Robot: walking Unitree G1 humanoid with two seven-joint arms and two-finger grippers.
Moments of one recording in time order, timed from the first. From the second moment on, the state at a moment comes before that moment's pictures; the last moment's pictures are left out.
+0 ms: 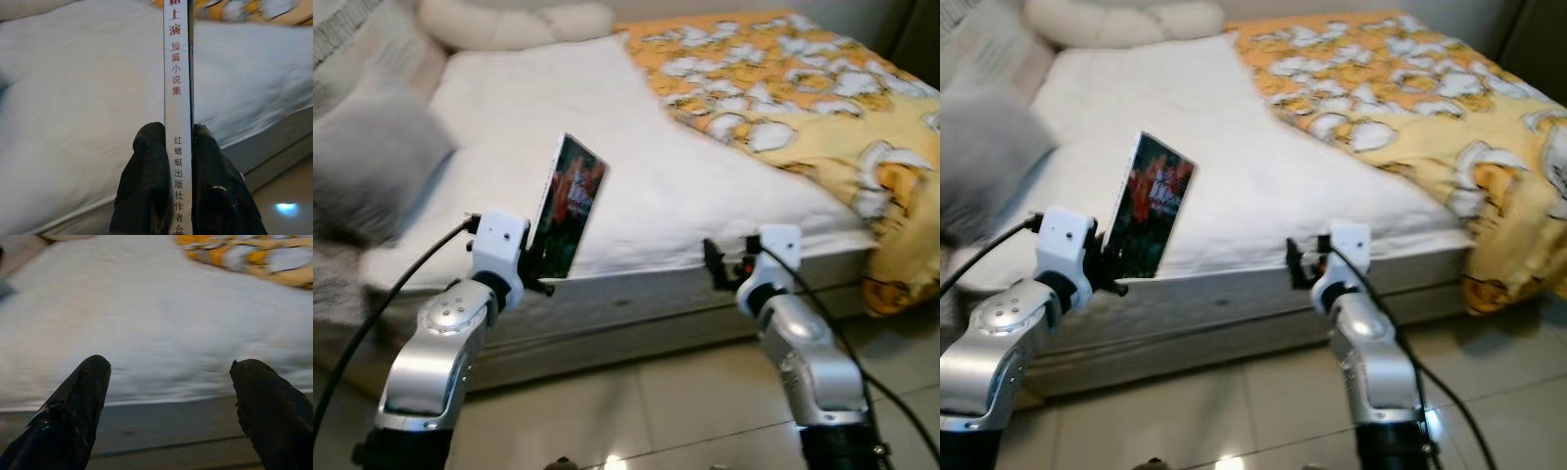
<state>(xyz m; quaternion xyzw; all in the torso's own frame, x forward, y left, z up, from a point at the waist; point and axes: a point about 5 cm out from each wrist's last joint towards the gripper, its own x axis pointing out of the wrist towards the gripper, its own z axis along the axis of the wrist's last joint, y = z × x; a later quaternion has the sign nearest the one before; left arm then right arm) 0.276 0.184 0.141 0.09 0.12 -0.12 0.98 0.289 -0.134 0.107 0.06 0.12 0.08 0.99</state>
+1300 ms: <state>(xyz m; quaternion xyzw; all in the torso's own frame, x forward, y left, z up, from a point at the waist) 0.290 0.185 0.155 0.07 0.08 -0.10 0.99 0.296 -0.128 0.115 0.01 0.10 0.13 0.99</state>
